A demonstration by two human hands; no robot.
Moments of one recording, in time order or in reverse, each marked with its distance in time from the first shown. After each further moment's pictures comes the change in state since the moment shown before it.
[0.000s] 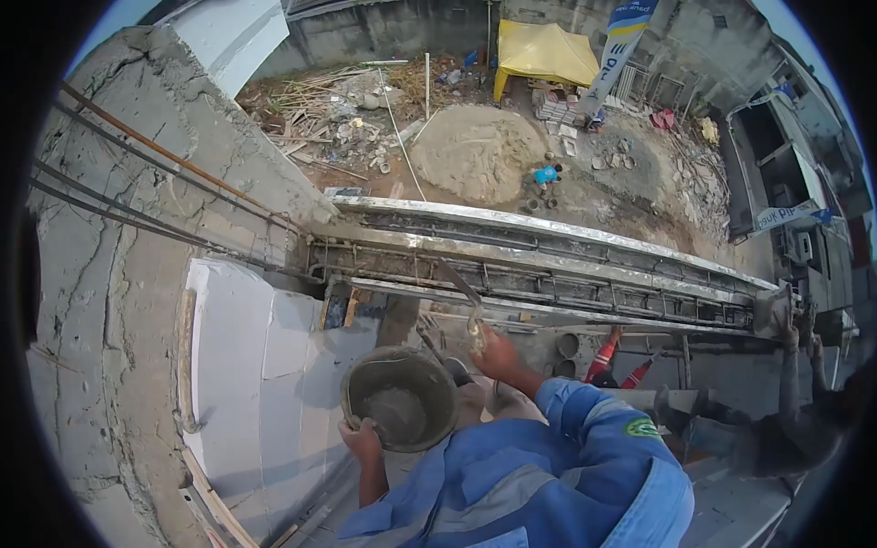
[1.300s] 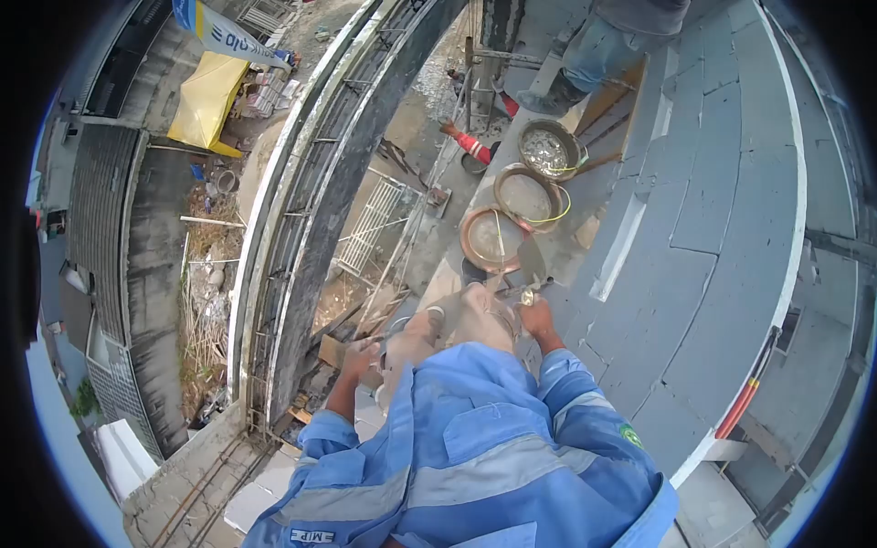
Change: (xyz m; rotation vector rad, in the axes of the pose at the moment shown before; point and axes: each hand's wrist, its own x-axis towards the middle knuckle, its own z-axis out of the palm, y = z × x) left_hand -0.132 -0.028 0.257 1.171 -1.546 0.447; right_hand -0.435 0.240 0.178 1.011 0.927 1.235
